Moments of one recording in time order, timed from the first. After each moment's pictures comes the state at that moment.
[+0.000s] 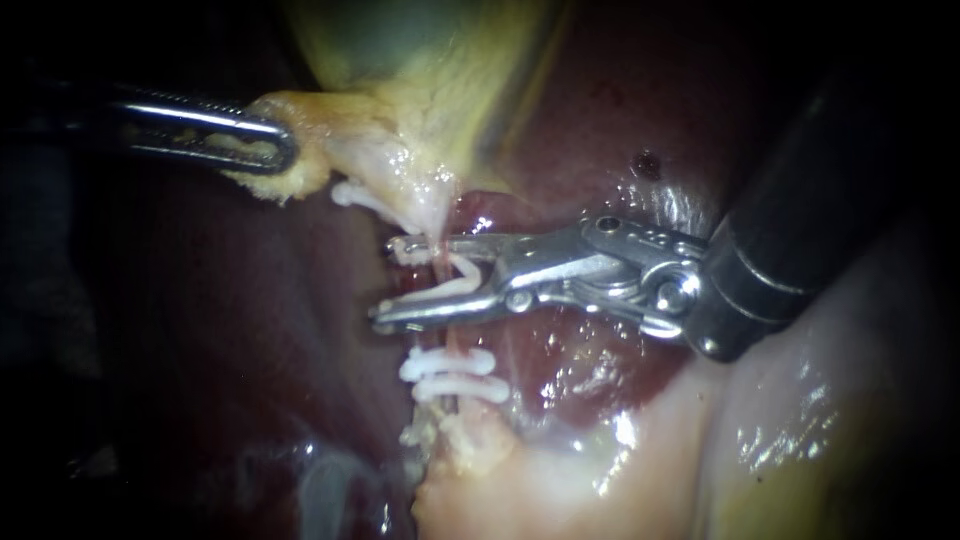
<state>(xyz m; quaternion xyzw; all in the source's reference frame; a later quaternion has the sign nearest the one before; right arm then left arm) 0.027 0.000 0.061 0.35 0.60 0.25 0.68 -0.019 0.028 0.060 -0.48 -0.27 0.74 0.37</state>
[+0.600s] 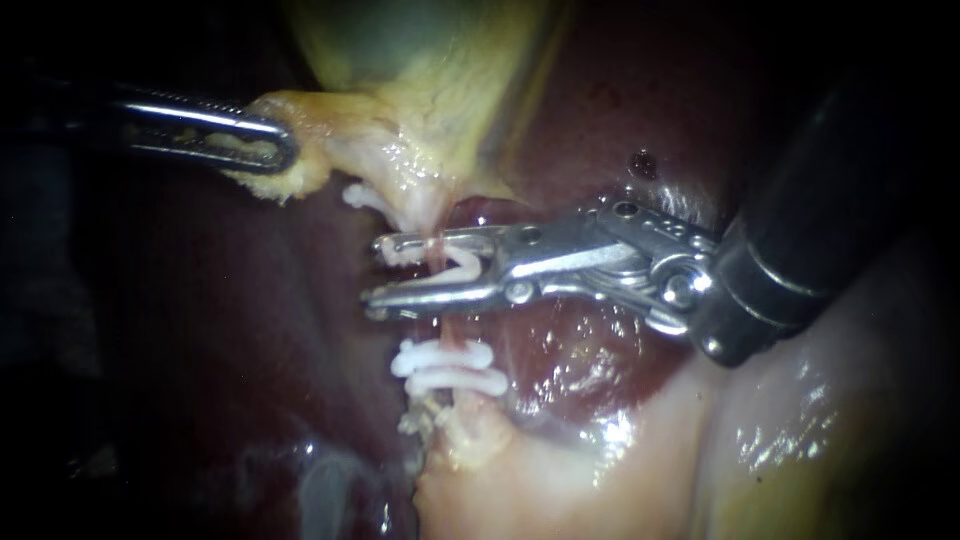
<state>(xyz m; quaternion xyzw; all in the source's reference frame) 0.026 0.001 0.062 0.37 0.59 0.27 0.67 -0.019 0.028 0.060 -0.48 -0.27 0.74 0.37</state>
